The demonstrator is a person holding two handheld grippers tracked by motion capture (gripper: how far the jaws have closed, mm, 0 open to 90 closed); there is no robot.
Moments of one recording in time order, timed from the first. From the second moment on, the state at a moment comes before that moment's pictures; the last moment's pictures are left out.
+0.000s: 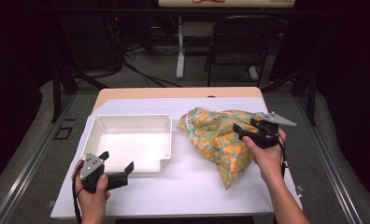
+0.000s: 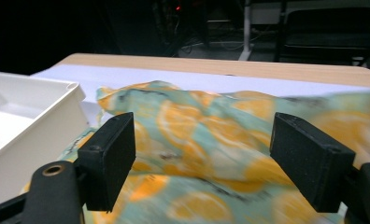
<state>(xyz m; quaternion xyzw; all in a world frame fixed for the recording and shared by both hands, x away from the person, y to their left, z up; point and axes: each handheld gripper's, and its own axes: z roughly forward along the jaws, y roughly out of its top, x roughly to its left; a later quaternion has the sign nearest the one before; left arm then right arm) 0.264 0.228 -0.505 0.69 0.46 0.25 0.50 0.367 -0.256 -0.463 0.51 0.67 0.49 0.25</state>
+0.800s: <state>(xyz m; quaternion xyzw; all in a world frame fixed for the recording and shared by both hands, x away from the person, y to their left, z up) 0.276 0.183 -0.493 0.72 0.42 0.22 0.51 0.367 -0.231 -0.459 0.47 0.69 0.48 0.24</state>
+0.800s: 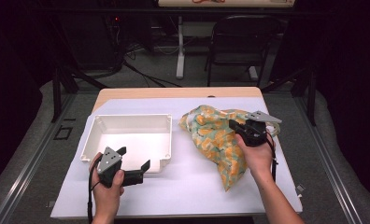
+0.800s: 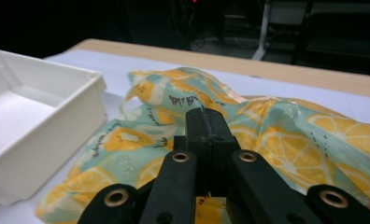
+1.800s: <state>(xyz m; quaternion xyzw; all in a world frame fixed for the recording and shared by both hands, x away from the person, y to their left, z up) 0.297 0.076 -0.478 0.74 0.36 0.16 0.54 0.246 -0.233 -0.480 0.40 0.72 0.53 0.21</state>
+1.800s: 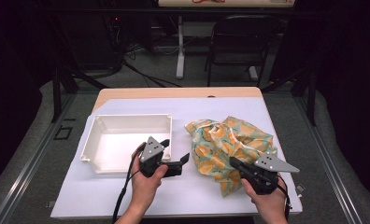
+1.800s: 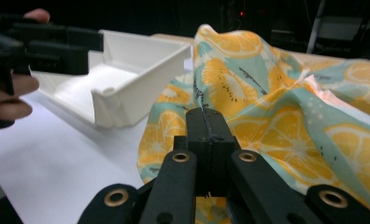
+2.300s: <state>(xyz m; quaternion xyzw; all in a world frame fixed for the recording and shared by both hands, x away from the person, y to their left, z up) 0.328 0.009 -0.492 0.77 0.37 0.05 0.52 0.245 -0.225 -0.508 0.41 0.74 0.50 0.17</state>
